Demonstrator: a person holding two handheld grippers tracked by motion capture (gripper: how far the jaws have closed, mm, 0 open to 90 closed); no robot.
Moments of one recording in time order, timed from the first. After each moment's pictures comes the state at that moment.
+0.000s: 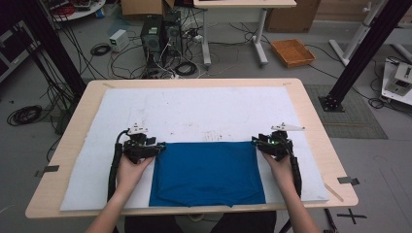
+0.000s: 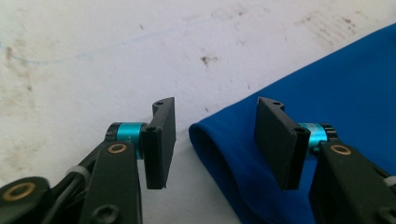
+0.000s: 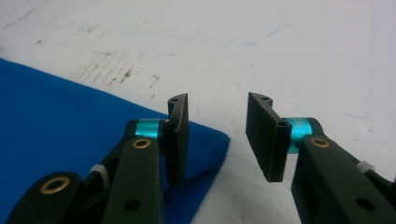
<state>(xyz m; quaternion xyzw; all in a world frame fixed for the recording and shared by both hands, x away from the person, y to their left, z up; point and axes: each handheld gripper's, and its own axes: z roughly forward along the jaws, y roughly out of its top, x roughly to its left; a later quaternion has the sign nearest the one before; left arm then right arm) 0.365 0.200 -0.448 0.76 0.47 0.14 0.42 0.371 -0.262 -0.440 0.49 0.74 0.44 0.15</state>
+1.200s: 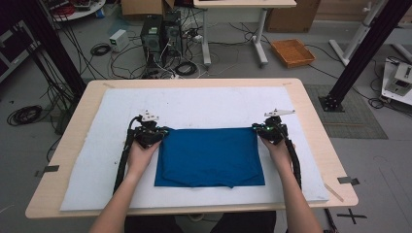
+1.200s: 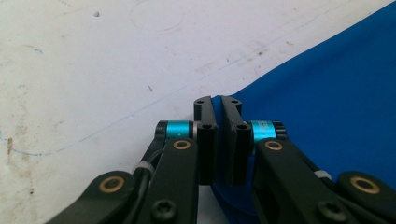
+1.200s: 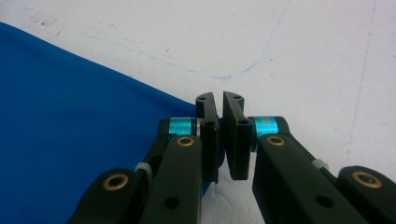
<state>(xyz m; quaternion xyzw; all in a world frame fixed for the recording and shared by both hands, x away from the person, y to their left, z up) 0.410 0.181 -0.439 0.78 0.44 0.19 0.40 0.427 -0.260 -0.437 0.46 0.78 0.40 0.18</state>
